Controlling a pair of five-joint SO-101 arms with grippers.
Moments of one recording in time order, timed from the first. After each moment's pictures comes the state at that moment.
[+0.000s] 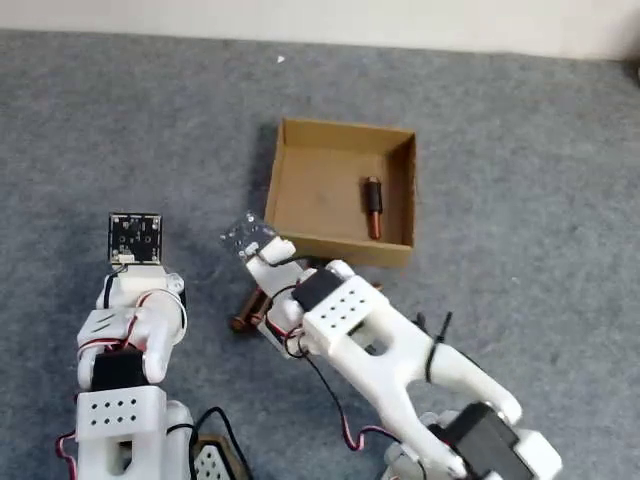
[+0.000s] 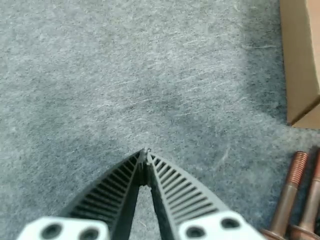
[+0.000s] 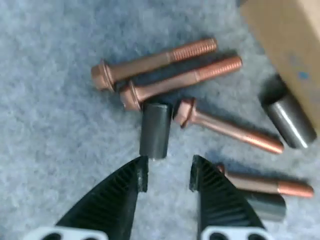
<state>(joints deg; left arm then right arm) -14.1 -74.4 82.9 42.2 -2.8 -48.9 -12.0 38.7 55.8 6.7</state>
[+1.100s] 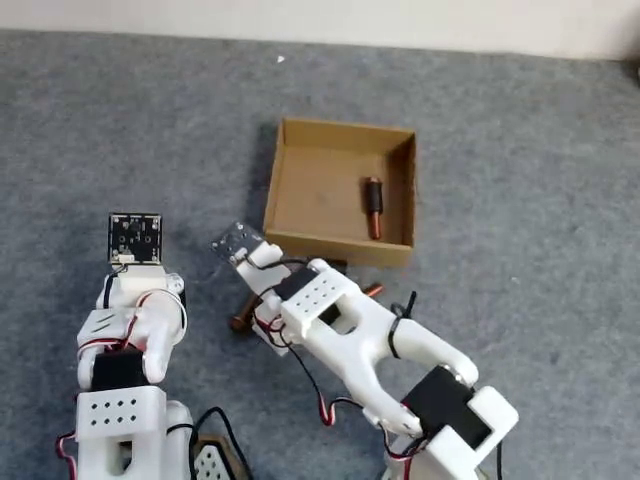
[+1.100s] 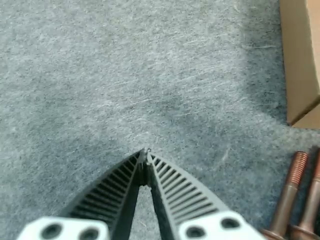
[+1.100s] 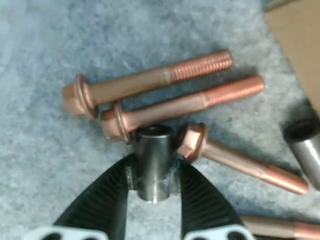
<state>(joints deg) -14.1 -74.4 82.9 42.2 -2.8 -50.5 1.8 35.7 50.1 8.7</state>
